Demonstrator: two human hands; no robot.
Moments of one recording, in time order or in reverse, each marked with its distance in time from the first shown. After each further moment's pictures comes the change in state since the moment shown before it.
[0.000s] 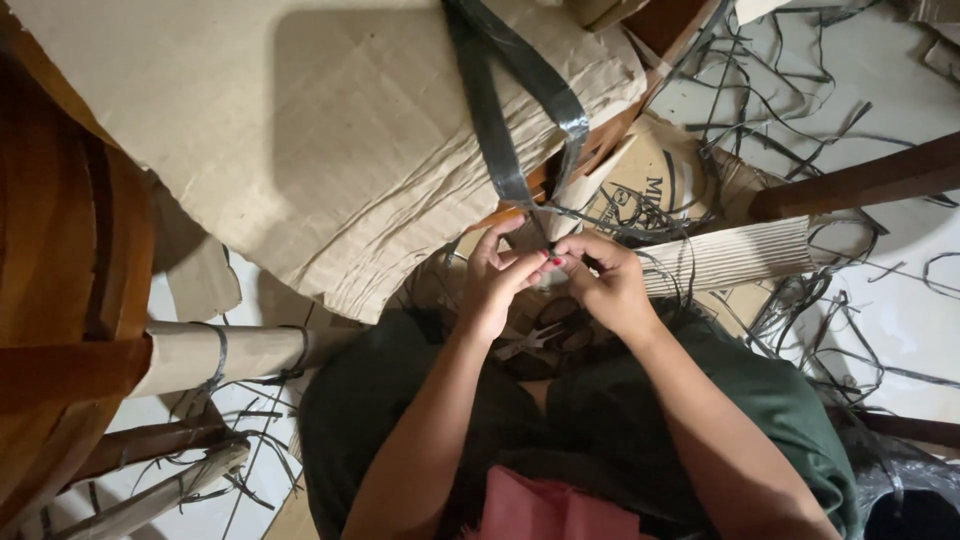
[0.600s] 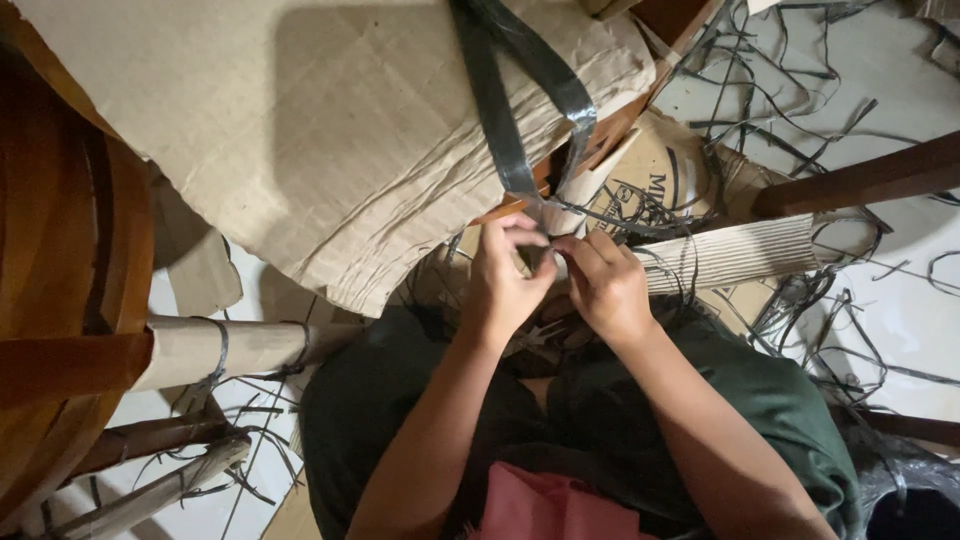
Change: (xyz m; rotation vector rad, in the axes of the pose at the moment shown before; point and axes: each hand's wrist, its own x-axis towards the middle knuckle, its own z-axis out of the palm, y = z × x) left_hand -0.008 -0.001 0.007 0.793 0.170 0.763; right_hand -0.015 0.020 0.002 -0.743 0.030 -0.359
